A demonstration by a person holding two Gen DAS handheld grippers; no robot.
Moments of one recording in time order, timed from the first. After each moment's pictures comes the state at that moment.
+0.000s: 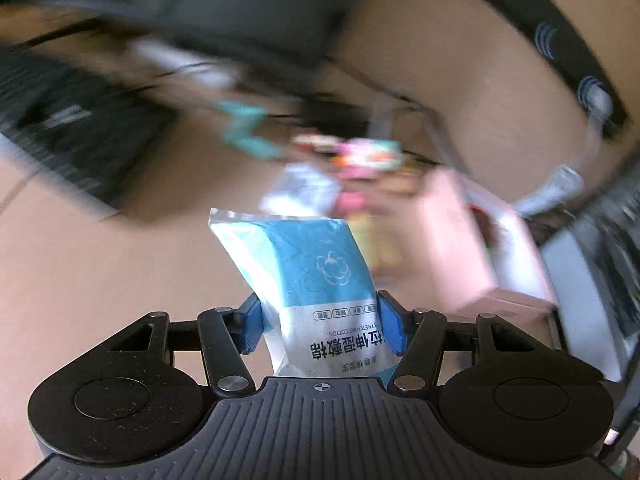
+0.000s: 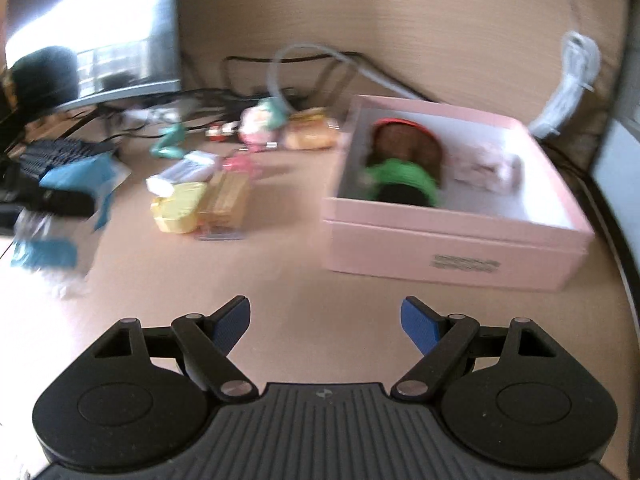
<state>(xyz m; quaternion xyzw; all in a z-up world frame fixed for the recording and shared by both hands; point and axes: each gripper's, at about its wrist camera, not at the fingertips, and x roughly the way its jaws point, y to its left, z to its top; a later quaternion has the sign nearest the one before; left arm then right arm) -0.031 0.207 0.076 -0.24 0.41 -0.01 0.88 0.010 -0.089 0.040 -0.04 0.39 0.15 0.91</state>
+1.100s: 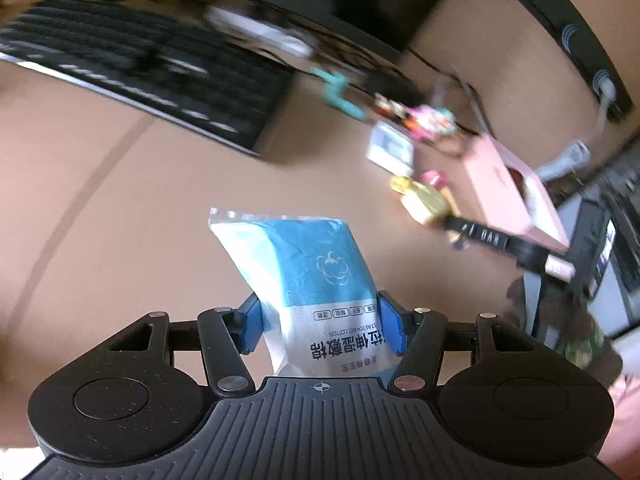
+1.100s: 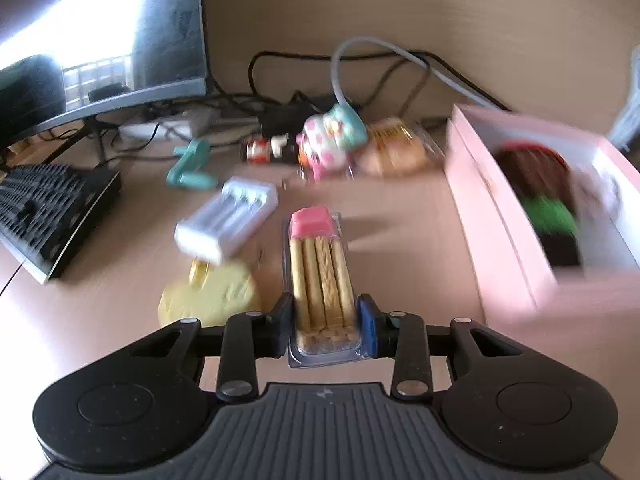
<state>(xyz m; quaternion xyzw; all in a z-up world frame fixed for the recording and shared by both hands) -0.098 0.281 0.059 -0.22 0.45 -0.04 0.86 0.052 0.022 0.010 0.00 0.38 0.11 0.92</state>
